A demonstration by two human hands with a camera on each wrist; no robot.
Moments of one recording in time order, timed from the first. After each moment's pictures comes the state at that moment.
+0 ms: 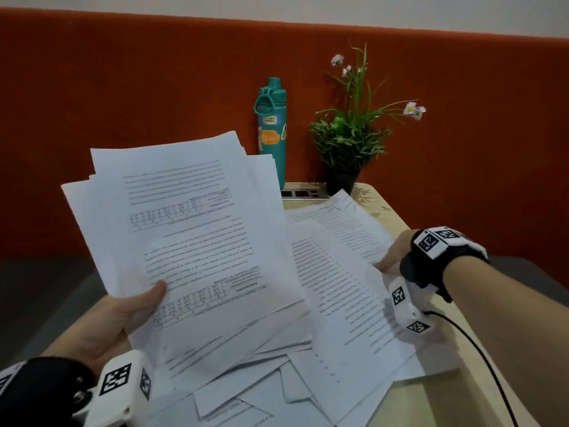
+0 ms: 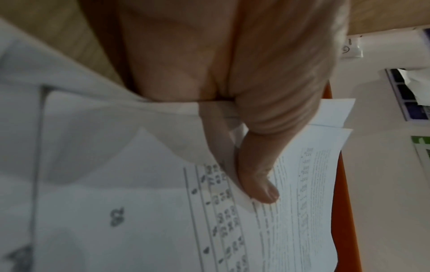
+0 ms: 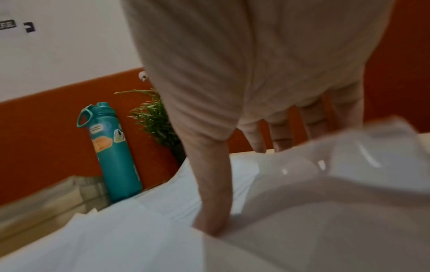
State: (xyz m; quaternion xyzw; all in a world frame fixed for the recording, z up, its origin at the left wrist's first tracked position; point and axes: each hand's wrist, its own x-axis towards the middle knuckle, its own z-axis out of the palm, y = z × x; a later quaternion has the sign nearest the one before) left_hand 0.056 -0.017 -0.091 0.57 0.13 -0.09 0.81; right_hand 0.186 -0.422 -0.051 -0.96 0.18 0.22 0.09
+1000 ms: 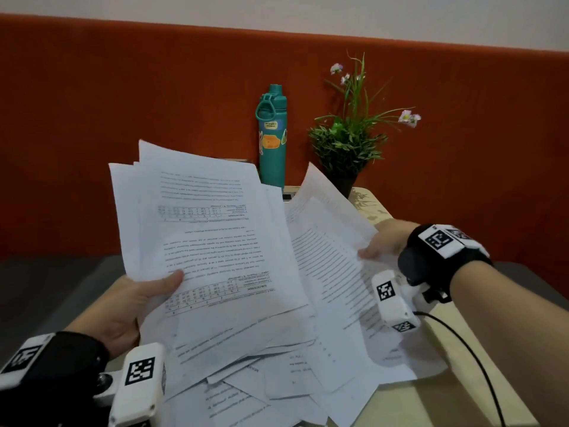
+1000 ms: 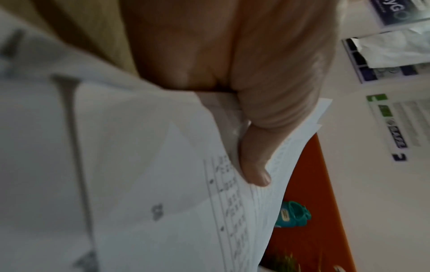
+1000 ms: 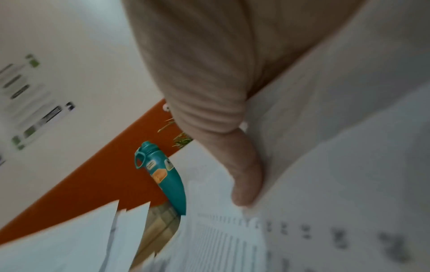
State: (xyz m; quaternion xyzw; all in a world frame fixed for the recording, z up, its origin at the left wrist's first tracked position) left_hand 0.068 -0.020 -0.086 0.59 0.14 -0.07 0.79; right_hand 0.161 -0.381 -0.021 -0.97 0.09 0.17 0.18
